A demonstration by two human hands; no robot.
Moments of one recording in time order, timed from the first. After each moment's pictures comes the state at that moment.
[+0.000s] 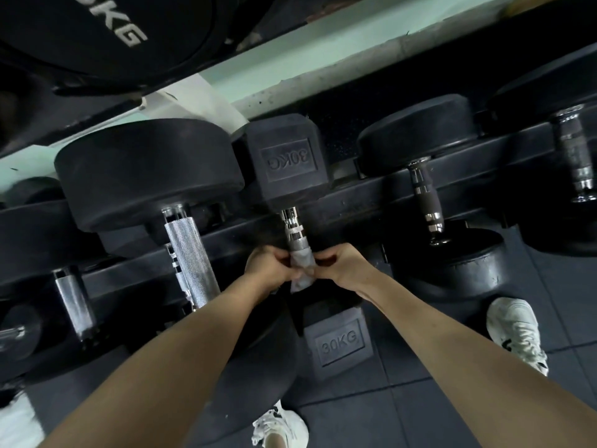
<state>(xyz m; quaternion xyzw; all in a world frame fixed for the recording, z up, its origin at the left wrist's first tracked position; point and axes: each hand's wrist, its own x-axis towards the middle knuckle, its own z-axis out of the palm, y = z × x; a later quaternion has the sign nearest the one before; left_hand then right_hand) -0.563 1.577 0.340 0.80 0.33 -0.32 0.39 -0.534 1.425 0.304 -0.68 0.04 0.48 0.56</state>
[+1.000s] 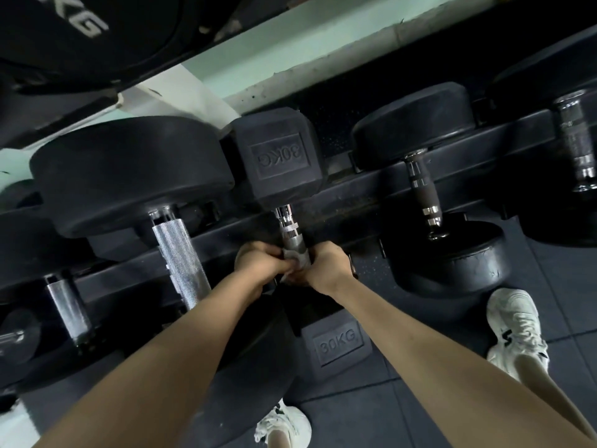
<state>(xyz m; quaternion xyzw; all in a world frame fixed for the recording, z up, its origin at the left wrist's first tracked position) -0.560 1.579 0.337 0.72 0.44 -0.27 0.47 -0.544 1.453 0.308 -0.80 0.07 0.45 0.40</state>
